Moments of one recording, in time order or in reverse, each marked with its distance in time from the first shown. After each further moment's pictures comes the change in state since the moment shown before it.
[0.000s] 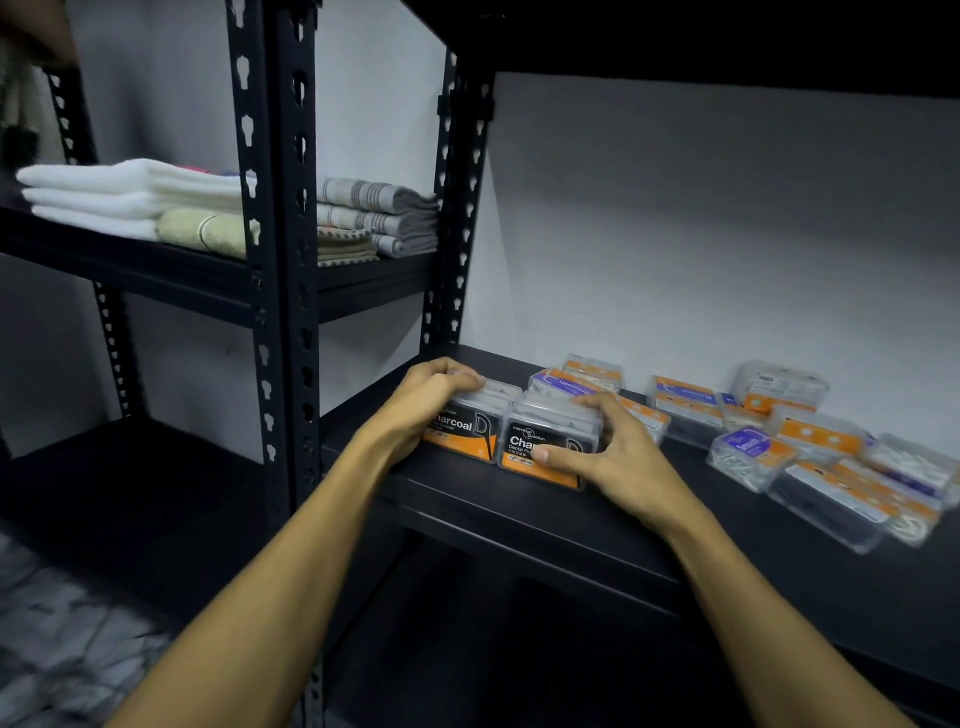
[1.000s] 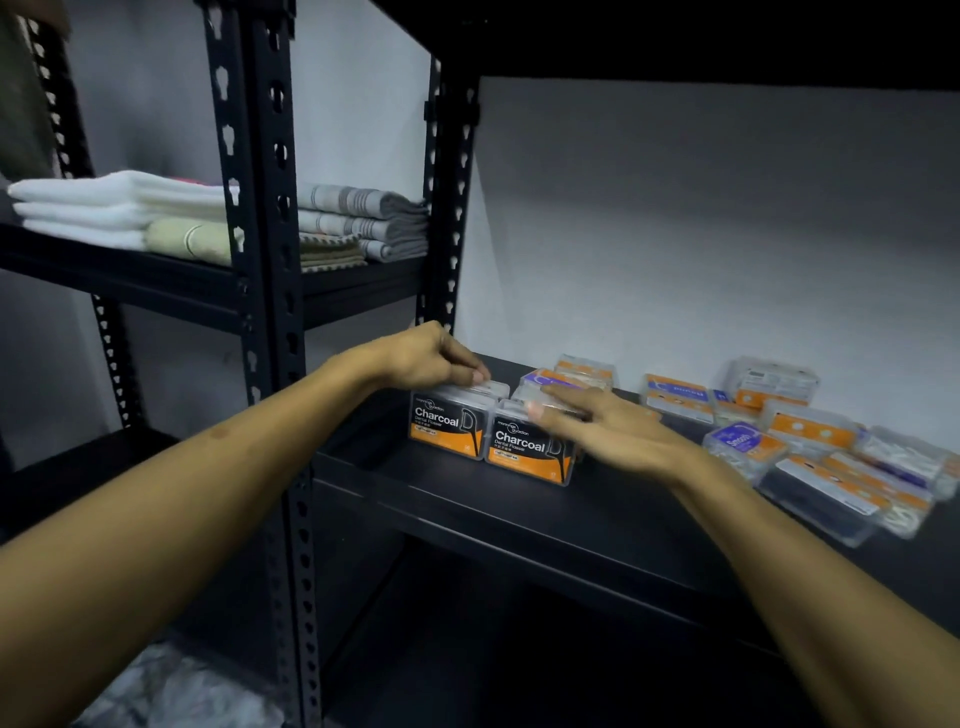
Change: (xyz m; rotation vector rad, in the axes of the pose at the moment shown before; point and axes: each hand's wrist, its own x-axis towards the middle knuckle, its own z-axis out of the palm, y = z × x) left_hand 0.036 0.051 -0.022 0.887 -0.339 0.224; right_hand 0.016 -0.035 -0.023 -0.360 -0.258 0.032
